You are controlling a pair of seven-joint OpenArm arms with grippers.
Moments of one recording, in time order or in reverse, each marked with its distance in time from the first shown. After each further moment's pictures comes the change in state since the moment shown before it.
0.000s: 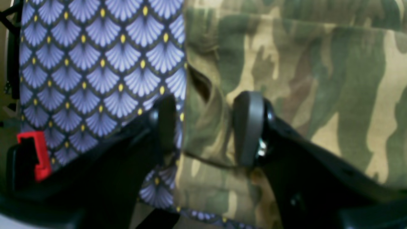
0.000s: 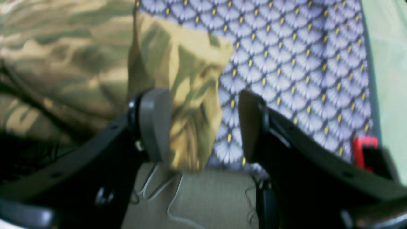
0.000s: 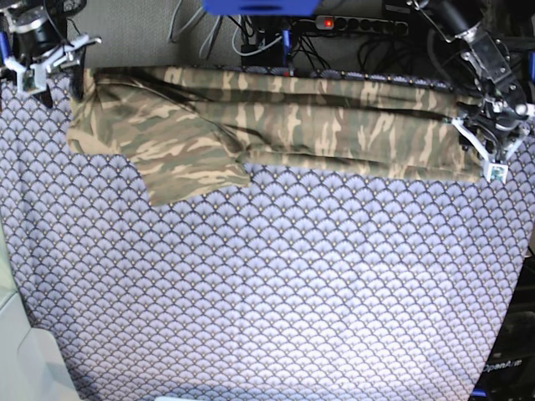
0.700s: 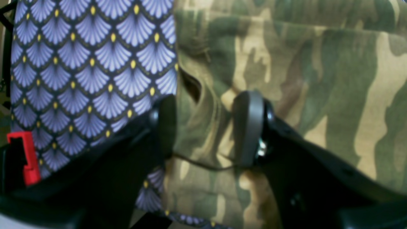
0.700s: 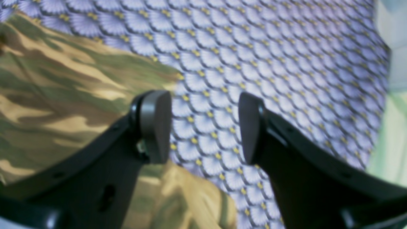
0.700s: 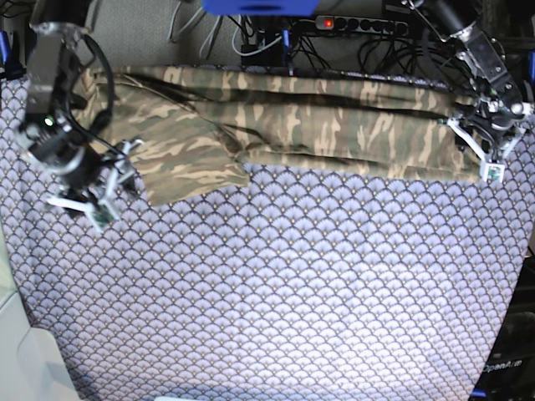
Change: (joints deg) left arm -0.2 1.4 0.0 0.2 0.0 0.0 -0.2; right arm 33.4 9.2 -28.7 3.0 1.1 -0.2 -45.7
